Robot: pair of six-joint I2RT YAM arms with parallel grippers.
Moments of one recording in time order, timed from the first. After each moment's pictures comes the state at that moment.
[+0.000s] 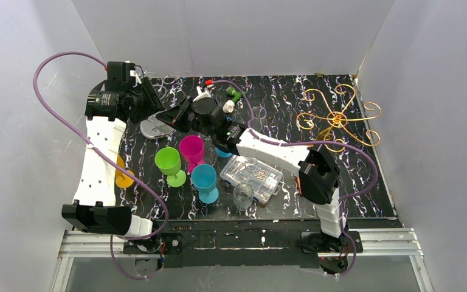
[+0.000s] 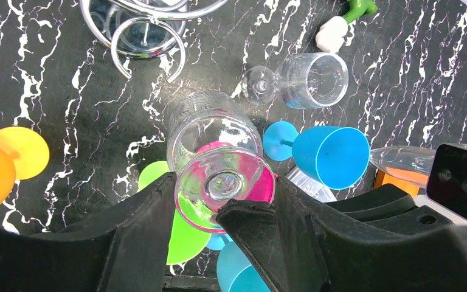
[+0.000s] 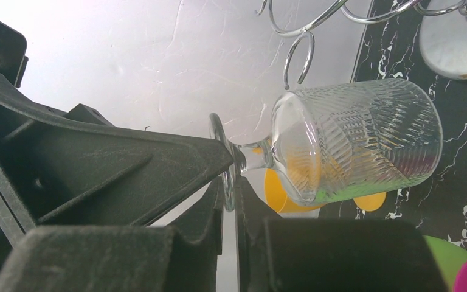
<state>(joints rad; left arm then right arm) -0.08 1.41 1.78 -1.18 -0.02 -0.51 1.04 2.01 1.77 0.18 0.04 1.31</state>
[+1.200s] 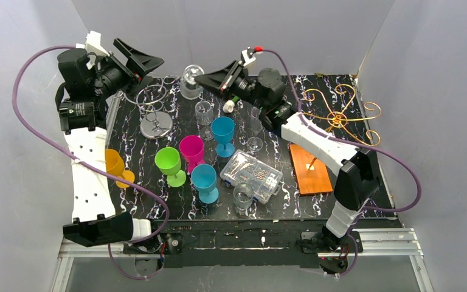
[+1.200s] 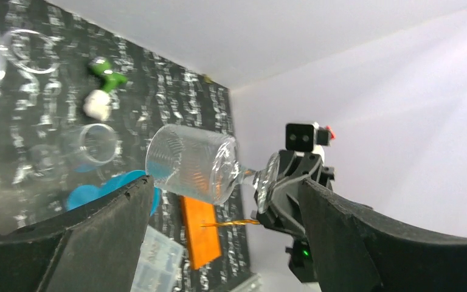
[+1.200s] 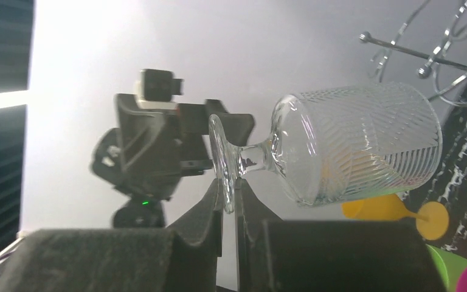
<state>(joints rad) 0.15 1.34 1.83 -0.76 0.60 -0.81 0.77 1.73 1.55 0.40 -0.32 1.41</state>
